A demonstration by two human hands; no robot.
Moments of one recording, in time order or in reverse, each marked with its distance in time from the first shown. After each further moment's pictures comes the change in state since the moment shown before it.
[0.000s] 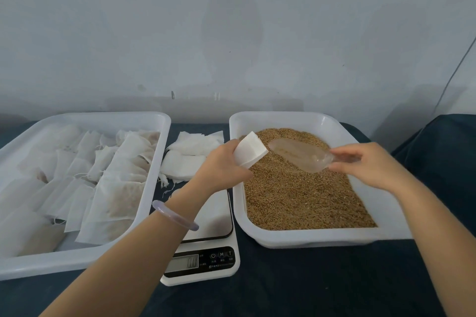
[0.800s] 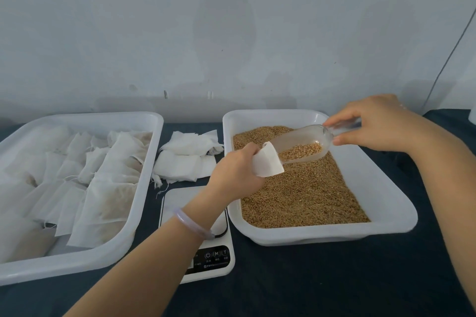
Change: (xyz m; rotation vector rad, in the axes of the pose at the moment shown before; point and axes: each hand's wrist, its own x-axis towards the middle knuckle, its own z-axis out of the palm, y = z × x) left_hand 0.000 0.013 0.034 0.243 0.057 0.228; right_hand -0.004 -0.056 -0.064 -0.398 0.080 -0.196
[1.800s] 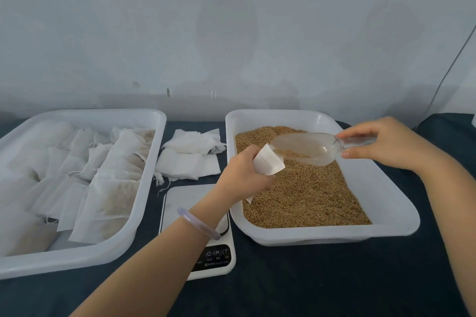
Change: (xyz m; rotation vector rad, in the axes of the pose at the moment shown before) left_hand -0.001 -0.006 0.013 -0.364 -0.004 -0.126; right_hand -0.013 0.023 0.025 0.421 -0.049 0.104
